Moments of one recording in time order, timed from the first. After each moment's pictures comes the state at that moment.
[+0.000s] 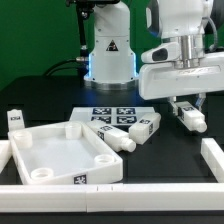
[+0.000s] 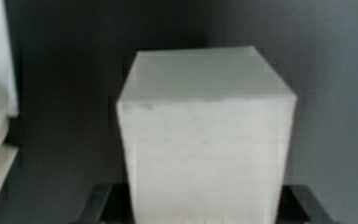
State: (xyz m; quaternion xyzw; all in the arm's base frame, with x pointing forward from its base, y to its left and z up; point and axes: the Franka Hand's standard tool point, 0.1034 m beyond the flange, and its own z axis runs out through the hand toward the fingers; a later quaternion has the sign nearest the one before) arm 0.383 0.151 0.022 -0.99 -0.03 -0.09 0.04
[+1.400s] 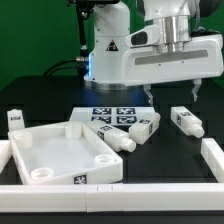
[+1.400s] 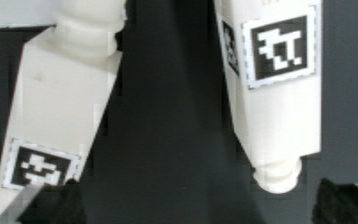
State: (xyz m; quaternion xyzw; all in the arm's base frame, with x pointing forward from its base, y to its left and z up) arm 0.415 0.108 0.061 -0.99 0.03 -0.09 0.05
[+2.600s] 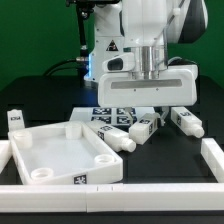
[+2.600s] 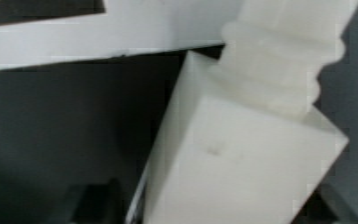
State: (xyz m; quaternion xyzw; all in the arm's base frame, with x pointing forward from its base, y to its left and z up) arm 0.414 0.056 0.008 -0.99 0.06 -0.08 0.02
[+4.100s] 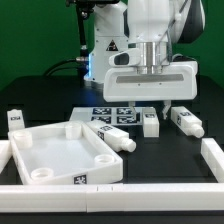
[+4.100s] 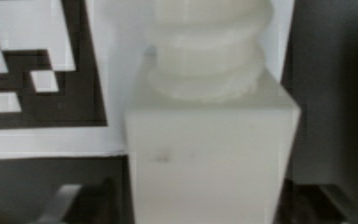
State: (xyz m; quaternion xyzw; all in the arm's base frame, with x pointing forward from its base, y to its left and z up) arm 0.380 0.065 0.010 -0.99 0.02 -0.10 0.01
